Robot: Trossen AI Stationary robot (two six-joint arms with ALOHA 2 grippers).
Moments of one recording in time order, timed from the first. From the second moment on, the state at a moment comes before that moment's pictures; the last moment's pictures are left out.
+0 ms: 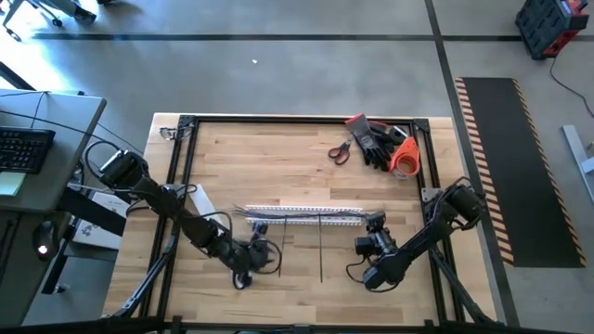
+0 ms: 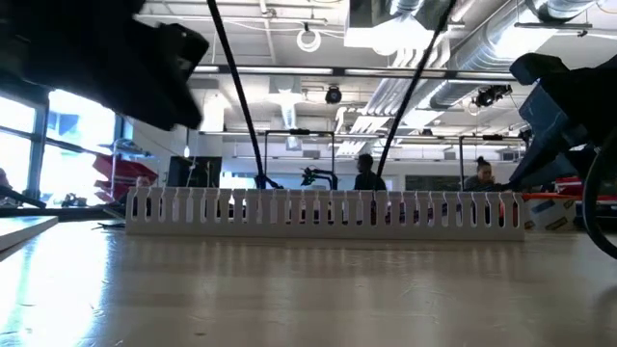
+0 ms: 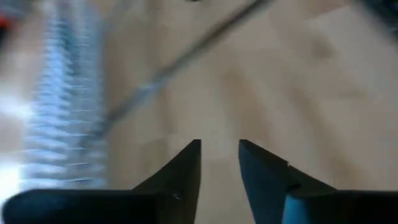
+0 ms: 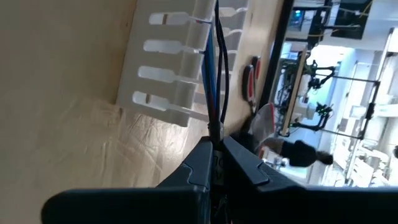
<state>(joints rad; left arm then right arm) -0.61 1.59 0.83 -0.03 -0.41 -0.04 0.73 1.96 1.02 -1.25 0.89 0.66</state>
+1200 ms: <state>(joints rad) -0.59 1.86 0.83 0.69 -0.39 0.19 0.87 1.95 1.14 -0.62 1.40 1.32</state>
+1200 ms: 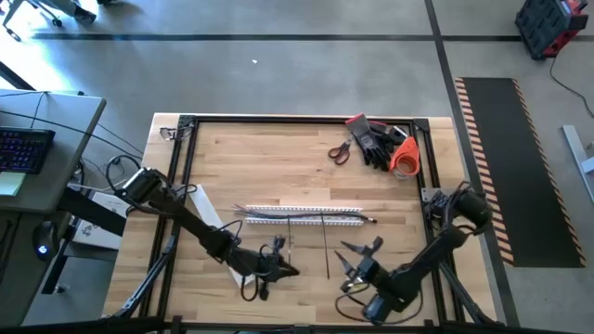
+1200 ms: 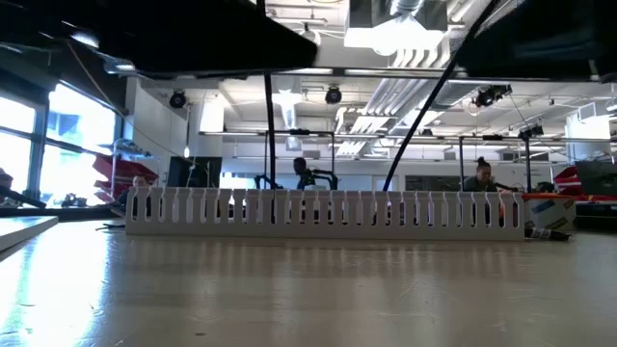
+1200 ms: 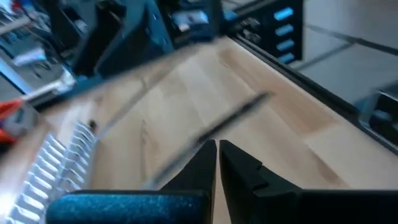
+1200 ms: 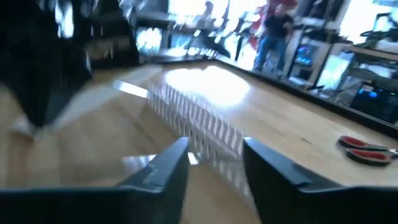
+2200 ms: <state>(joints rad) -0.96 1.52 0.83 0.11 -1.01 -0.12 0.38 2.26 1.24 0.61 0.99 0.31</state>
